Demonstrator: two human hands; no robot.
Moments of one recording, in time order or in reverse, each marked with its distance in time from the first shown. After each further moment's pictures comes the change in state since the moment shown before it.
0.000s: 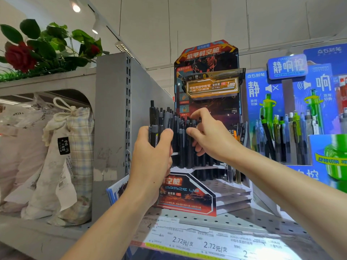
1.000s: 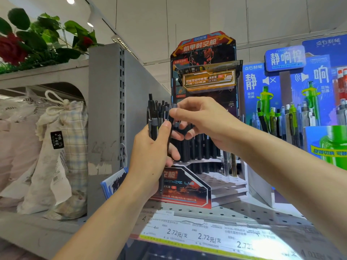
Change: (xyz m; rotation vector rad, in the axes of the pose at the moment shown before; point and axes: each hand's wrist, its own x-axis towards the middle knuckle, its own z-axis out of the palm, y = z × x) left_hand 0.000 -0.005 0.007 0.052 -0.065 0.003; right_hand -0.005 -0.035 -0.014 0.500 -0.155 0.009
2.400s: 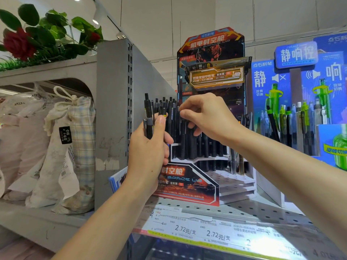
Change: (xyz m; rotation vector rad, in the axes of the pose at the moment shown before) left_hand 0.003 -0.006 -0.016 -0.101 0.102 0.032; right_hand 0.018 0.016 0.004 -0.522 0.211 -0.153
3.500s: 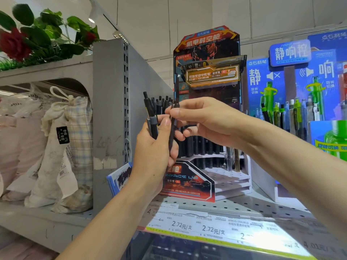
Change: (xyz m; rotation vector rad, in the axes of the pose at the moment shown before) left_hand -0.014 0.005 0.013 -0.046 -0.115 0.015; right_hand -0.011 -0.007 -0.018 0.787 -0.458 0.200
